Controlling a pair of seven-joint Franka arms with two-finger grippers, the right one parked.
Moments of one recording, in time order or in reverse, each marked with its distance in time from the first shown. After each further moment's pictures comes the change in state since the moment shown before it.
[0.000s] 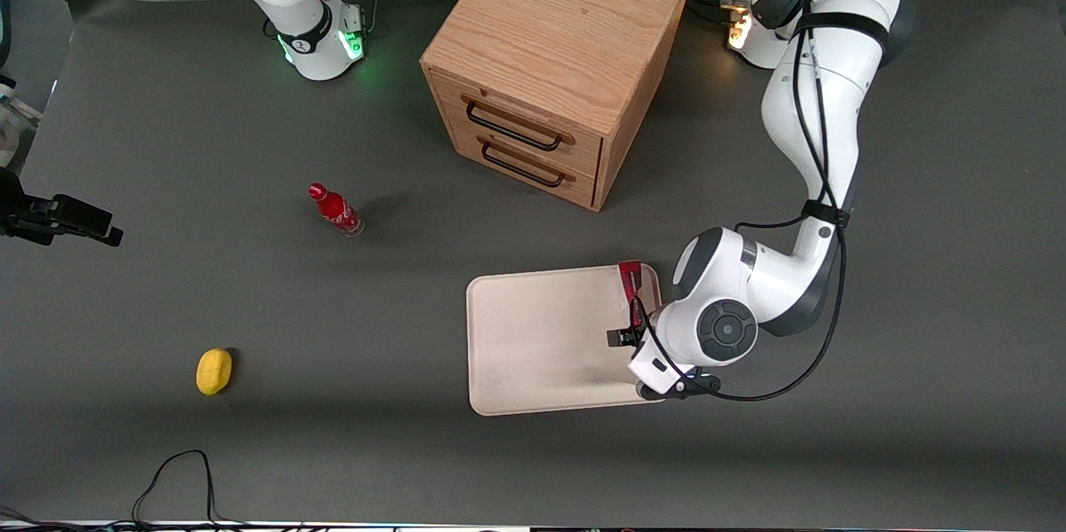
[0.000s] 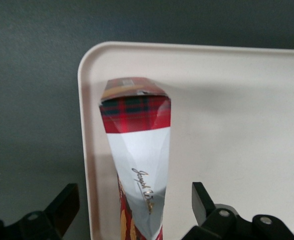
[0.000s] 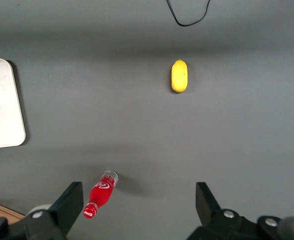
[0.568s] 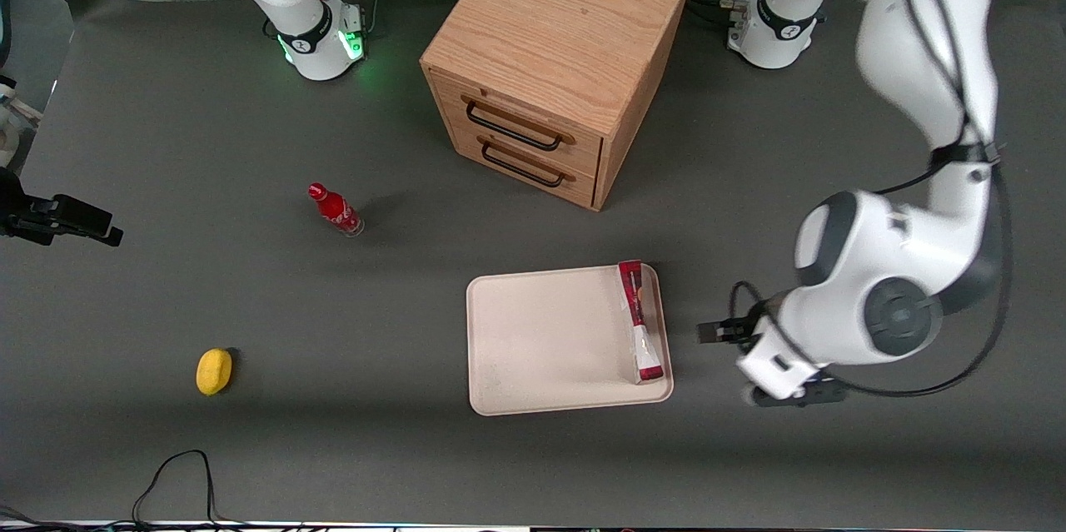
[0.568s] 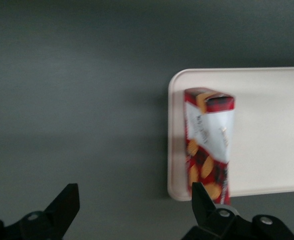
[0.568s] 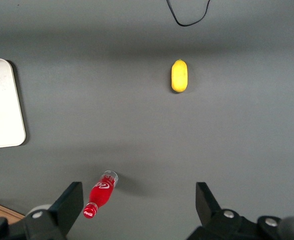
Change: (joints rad) arm 0.192 -0.335 -0.001 -0.170 0.002 -0.187 0.191
